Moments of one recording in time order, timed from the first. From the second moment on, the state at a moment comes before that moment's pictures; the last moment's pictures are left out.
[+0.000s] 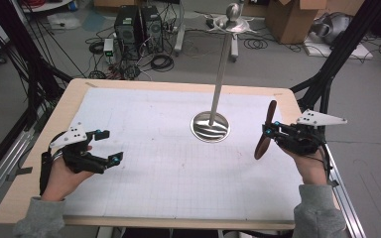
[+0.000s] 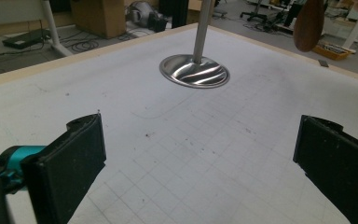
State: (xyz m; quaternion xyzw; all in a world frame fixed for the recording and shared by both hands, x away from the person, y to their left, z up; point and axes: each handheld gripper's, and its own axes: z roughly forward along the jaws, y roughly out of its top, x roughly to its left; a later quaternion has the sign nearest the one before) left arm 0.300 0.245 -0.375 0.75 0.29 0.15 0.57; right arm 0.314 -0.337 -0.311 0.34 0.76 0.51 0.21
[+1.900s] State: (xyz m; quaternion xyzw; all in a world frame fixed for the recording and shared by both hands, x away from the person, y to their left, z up) left arm 0.288 0.257 -0.376 0.75 0.30 0.16 0.57; right arm 0.375 -0.319 -0.263 0.30 0.76 0.54 0.20
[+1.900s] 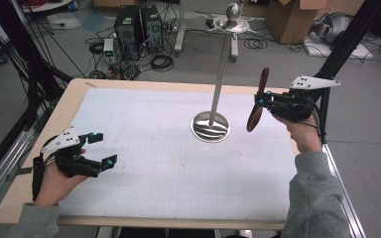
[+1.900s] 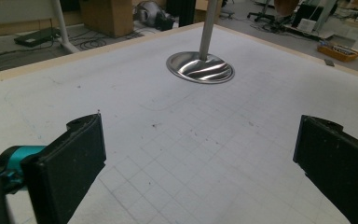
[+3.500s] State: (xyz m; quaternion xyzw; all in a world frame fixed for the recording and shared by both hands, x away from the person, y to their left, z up) left arm 0.275 0.265 -0.377 0.75 0.31 0.16 0.57; right arm 0.404 -0.304 -0.210 0.28 0.76 0.54 0.24
